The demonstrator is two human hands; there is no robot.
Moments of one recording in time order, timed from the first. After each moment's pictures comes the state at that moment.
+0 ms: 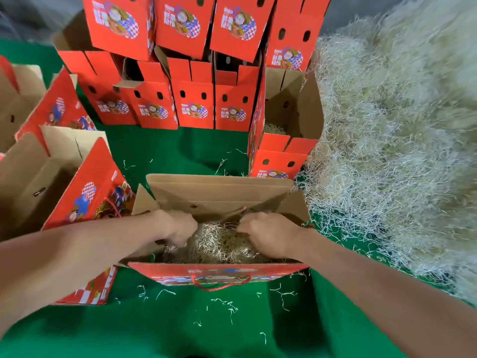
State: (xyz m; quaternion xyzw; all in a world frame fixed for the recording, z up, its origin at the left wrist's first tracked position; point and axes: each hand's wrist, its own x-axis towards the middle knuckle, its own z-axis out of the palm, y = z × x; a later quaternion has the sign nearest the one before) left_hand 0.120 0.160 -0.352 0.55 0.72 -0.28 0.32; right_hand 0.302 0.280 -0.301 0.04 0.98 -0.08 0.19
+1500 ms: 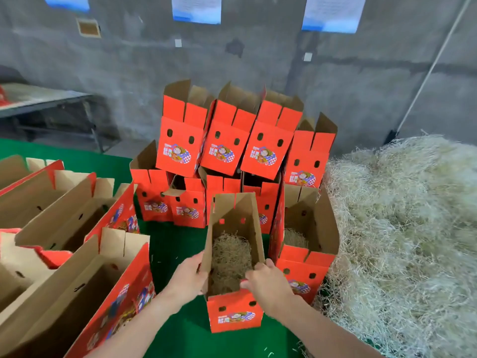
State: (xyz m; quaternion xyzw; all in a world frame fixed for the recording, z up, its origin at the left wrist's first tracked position) left_hand 0.099 0.157 -0.260 0.28 0.80 0.46 0.27; right_hand 0.211 0.311 -0.270 0.03 0.98 0.15 0.10
